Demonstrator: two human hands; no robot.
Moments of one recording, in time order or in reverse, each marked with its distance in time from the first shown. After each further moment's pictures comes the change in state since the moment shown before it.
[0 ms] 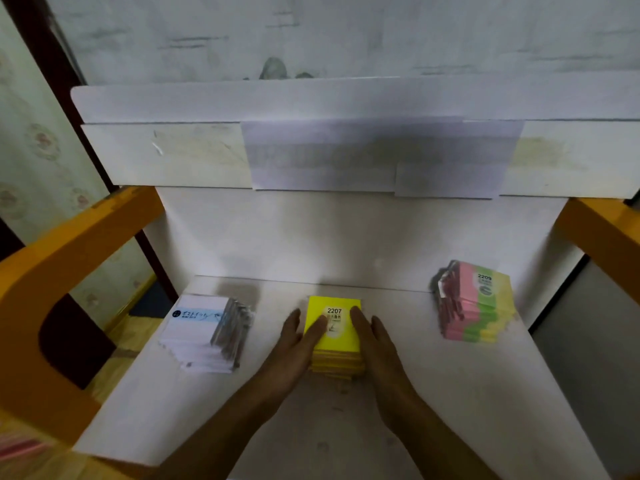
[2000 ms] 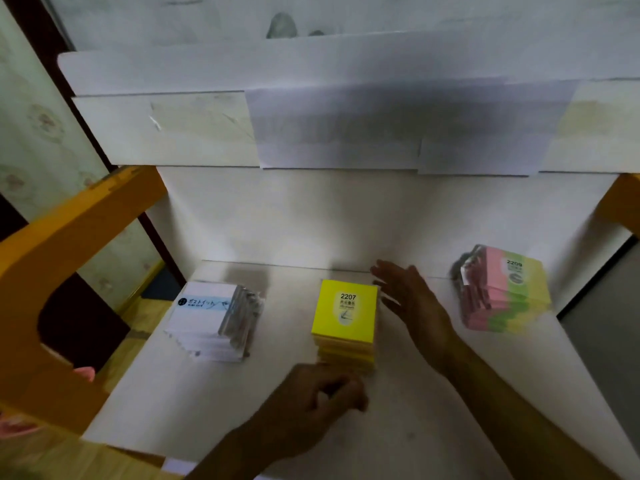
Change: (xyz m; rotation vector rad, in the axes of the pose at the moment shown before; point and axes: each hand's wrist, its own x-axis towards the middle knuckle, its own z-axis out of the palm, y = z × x) left_hand -0.031 -0.029 -0.018 0.535 -0.287 0.485; right_hand 0.055 -0.013 -0.042 0.105 -0.248 -0.227
